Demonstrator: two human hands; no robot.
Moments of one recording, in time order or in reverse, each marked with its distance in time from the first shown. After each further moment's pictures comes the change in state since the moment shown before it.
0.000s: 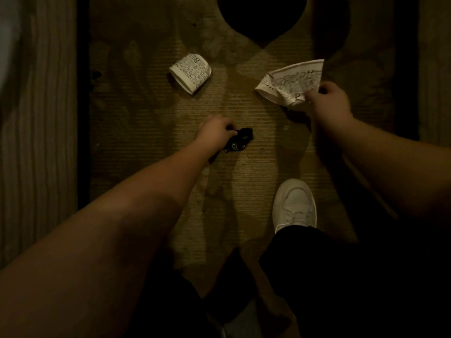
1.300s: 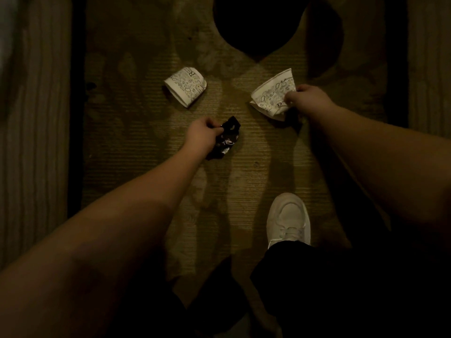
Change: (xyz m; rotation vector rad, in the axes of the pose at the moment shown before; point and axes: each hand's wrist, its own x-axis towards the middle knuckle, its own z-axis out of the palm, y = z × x) left_hand -0.005 0.017 -0.025 -0.605 0.208 -0.319; right_hand 0.042 -0.037 0.015 -0.163 -0.215 0.115
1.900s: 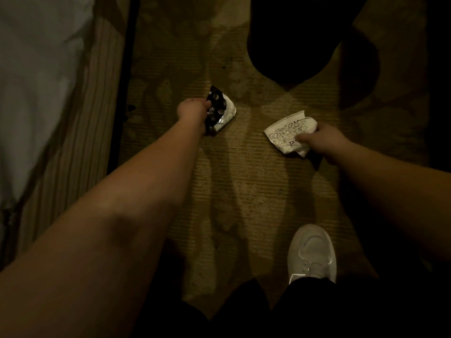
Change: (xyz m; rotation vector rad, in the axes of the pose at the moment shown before) left_hand 0.072 0.057 -0.086 -0.370 0.228 -0.211; right_hand 0.036 0.020 0.029 -0.137 -0.021 0.058
